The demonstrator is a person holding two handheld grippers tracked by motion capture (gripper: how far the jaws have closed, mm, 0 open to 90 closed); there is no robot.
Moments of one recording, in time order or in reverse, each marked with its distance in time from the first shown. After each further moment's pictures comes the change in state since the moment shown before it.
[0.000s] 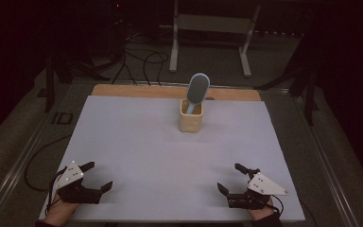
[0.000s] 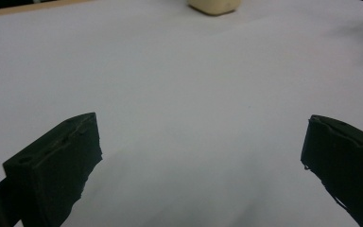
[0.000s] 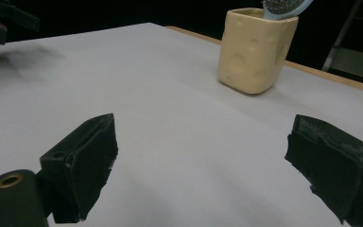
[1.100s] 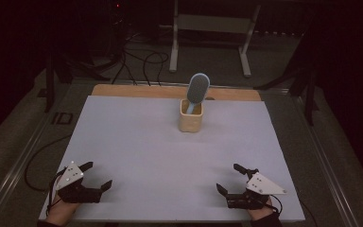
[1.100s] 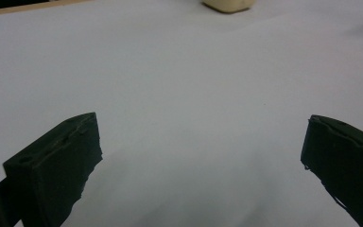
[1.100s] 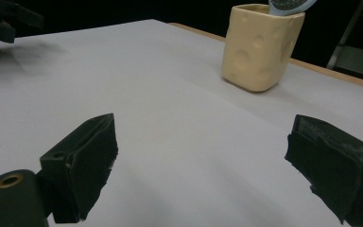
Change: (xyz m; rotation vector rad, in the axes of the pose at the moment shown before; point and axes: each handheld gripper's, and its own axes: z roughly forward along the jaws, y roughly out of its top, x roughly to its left) left arm 0.002 -0.003 0.000 -0.010 0.041 -0.013; right arm 0.000 -0.001 0.002 0.009 0.011 -0.007
